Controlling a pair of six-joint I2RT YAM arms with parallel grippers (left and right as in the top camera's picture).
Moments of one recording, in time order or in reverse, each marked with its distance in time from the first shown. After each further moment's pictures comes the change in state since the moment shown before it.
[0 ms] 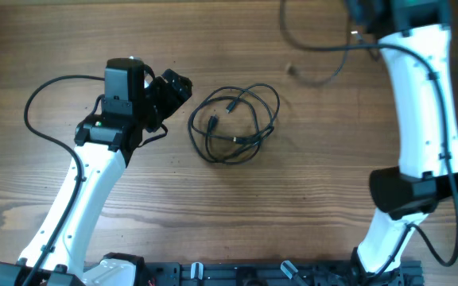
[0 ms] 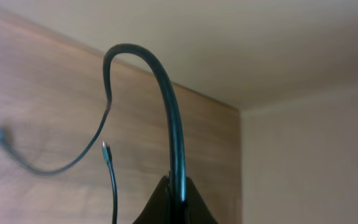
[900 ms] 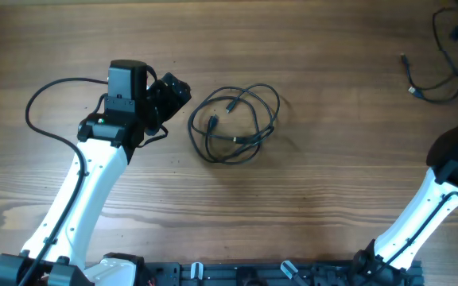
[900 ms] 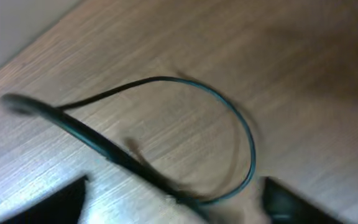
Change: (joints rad) left arm 0.000 0.027 0.000 -0.033 -0.034 0.000; right arm -0.629 0.336 0.000 0.032 -0.543 0.580
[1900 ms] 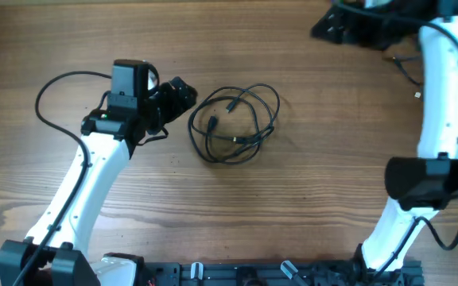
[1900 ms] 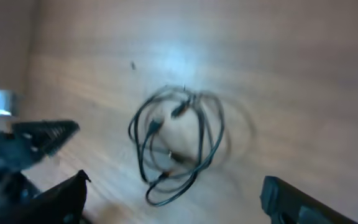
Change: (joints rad) left arm 0.019 0.047 0.000 0.006 0.092 0.142; right arm 0.500 -0.294 -0.090 -0.375 -0.584 -0.208
